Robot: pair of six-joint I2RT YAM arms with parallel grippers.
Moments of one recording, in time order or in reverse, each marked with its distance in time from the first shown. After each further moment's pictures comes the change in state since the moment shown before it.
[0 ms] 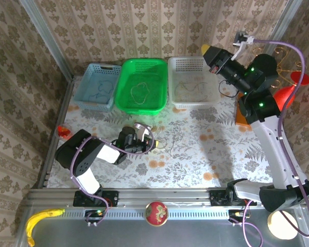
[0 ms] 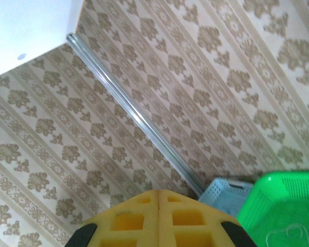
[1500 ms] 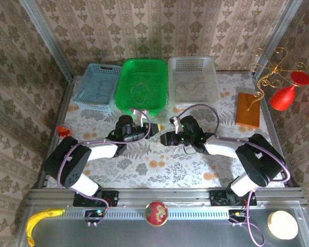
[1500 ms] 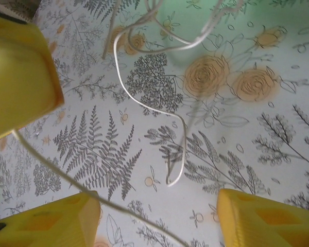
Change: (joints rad) left arm 0.018 -0.163 0.147 -0.095 0.011 -0.261; right arm 0.412 0.328 -0.822 0.293 0.106 -0.311
